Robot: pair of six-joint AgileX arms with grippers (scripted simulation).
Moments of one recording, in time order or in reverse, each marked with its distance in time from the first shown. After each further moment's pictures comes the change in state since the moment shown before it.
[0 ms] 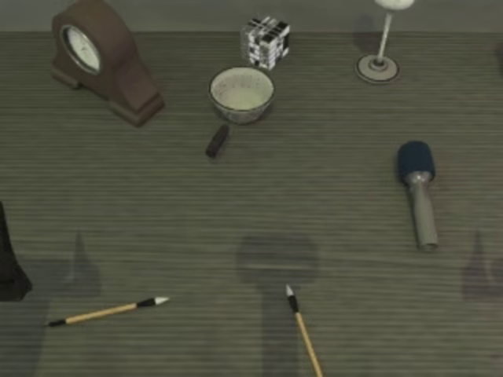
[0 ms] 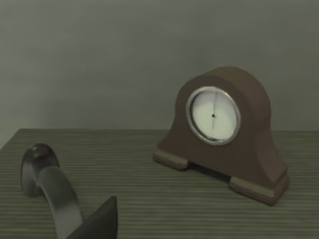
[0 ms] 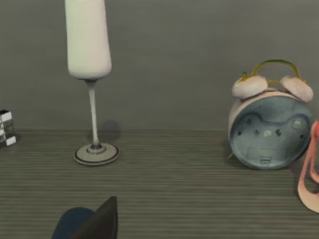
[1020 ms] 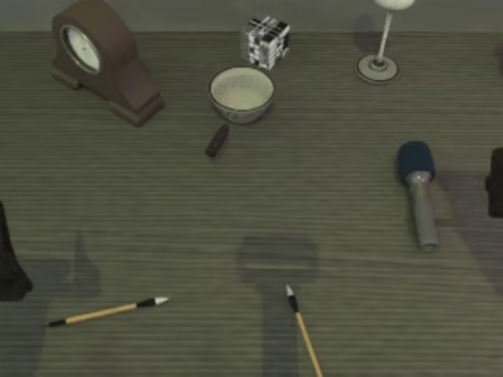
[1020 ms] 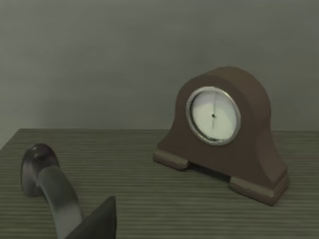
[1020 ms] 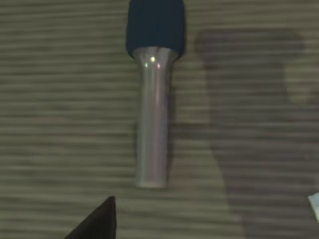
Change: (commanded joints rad) left arm 0.000 0.000 0.000 0.000 0.000 0.000; right arm 0.184 1.097 0.781 -0.576 0.001 0.210
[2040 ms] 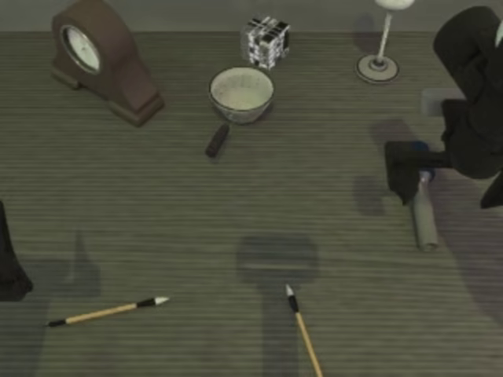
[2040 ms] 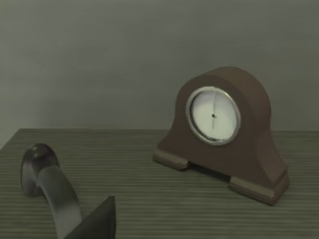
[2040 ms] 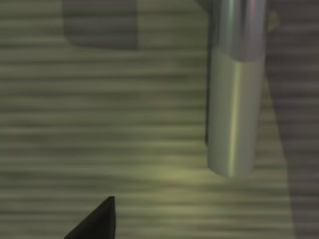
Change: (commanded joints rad) left arm 0.000 0.000 0.000 0.000 0.000 0.000; right arm 0.125 0.734 0.549 -0.386 -0.004 0.144
